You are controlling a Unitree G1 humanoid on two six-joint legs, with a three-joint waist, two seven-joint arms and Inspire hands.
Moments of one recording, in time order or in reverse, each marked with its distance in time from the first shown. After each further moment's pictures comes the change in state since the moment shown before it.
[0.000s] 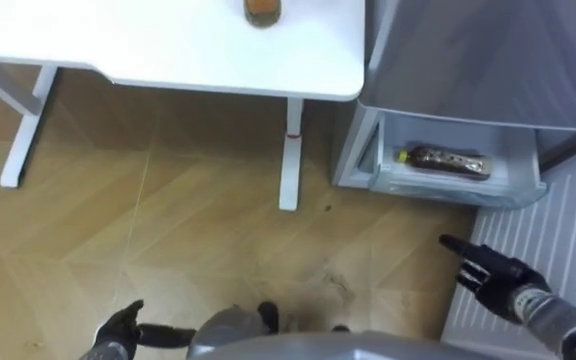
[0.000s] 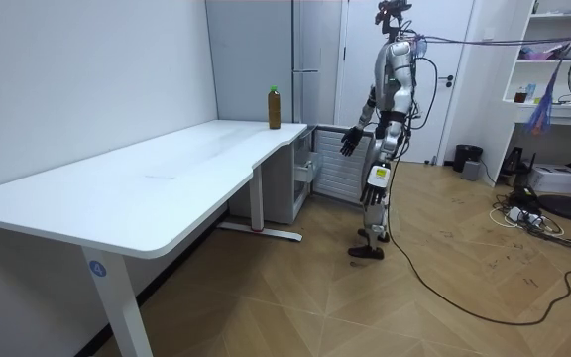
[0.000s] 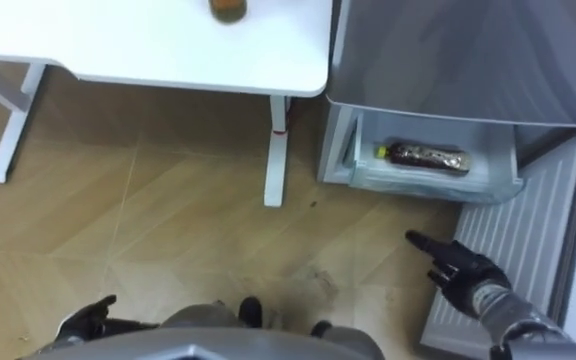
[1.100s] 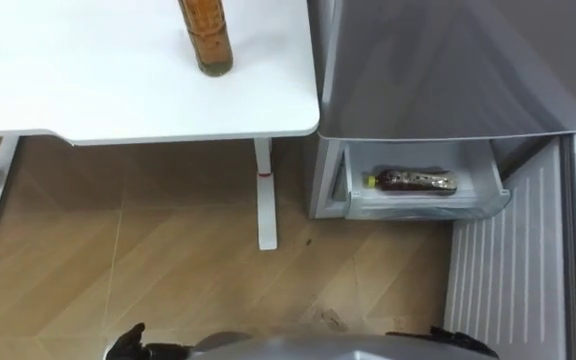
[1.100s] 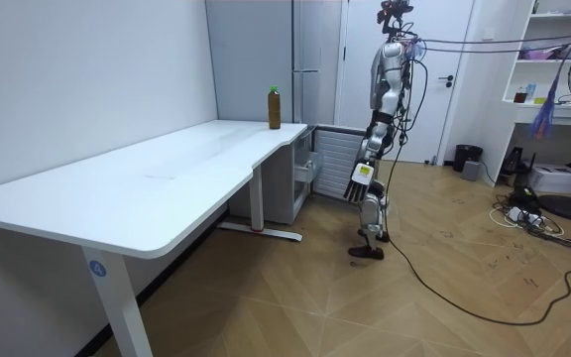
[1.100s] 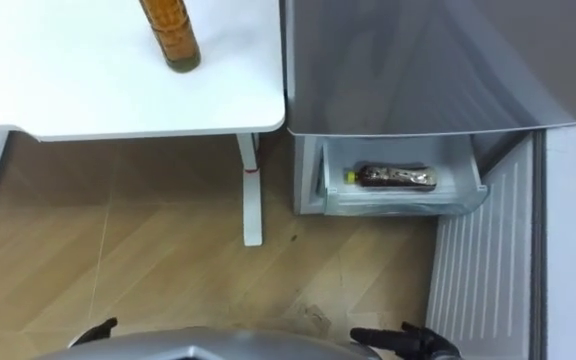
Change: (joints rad) left arm 0.038 -0.088 0.105 0.013 0.037 -0.001 0.064; right arm 0.164 0.159 0.037 -0.009 -0.447 -0.052 -0.086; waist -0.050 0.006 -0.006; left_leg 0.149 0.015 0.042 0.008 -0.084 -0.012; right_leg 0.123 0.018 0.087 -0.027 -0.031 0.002
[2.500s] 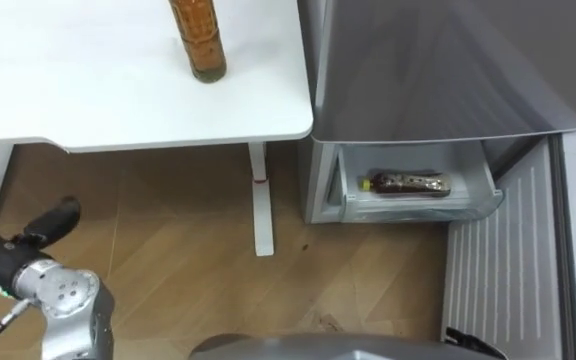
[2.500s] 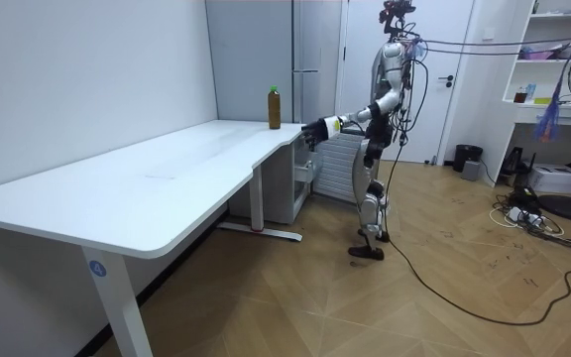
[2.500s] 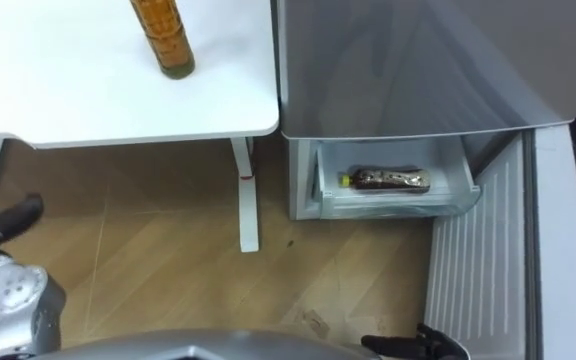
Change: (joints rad) left arm 0.019 -0.017 0.143 -0.835 -0.086 -0.209 0.701; right arm 0.056 0.007 -0.040 -0.079 -0.124 -0.067 -0.096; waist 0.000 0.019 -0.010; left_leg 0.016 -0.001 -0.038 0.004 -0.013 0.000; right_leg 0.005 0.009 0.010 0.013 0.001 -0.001
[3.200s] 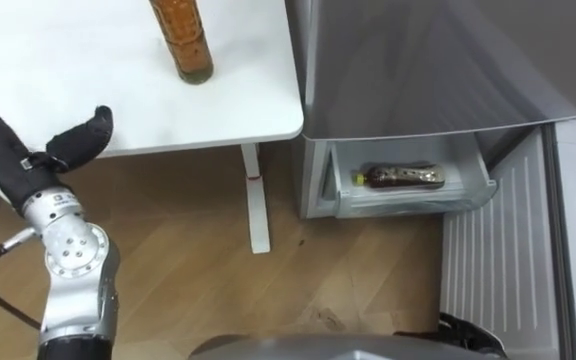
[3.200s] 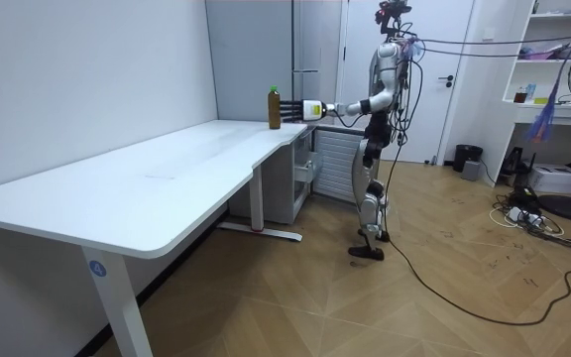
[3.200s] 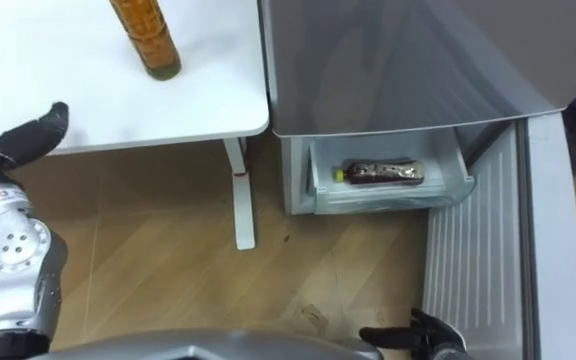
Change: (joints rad) left arm -0.044 0.012 -0.101 -0.160 0.068 -0.018 -0.228; right arm -0.021 0.000 -0.011 0.004 -0.083 -0.049 0.035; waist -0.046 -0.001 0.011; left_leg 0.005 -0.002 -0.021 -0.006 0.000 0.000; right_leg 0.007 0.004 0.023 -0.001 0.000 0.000
